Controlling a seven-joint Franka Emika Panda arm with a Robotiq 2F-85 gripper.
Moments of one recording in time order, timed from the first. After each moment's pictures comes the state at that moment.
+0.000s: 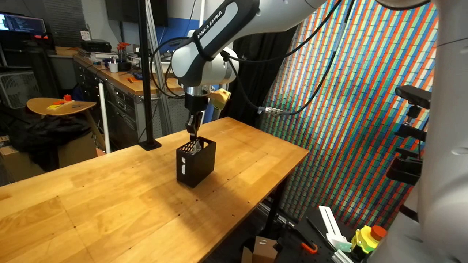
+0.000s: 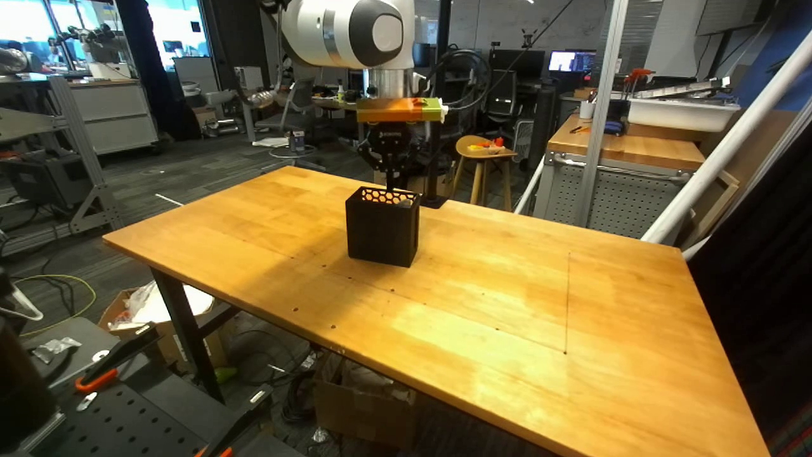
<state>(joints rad) -0.11 0.33 0.04 -1.96 -0.03 2.35 -0.68</state>
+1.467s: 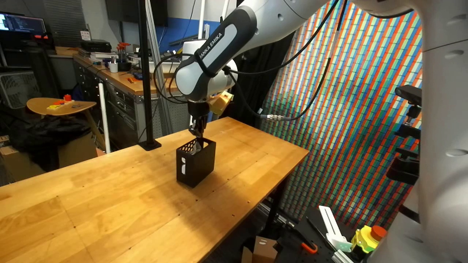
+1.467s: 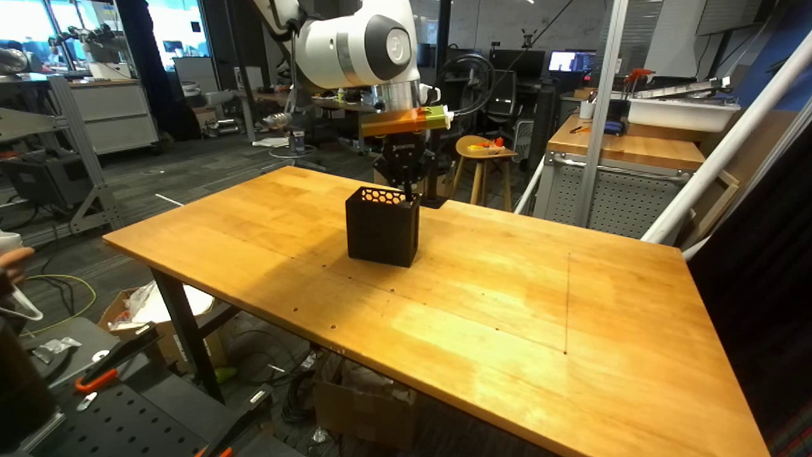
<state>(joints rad) -0.09 0.40 0.00 -1.93 -0.21 2.39 -0.44</state>
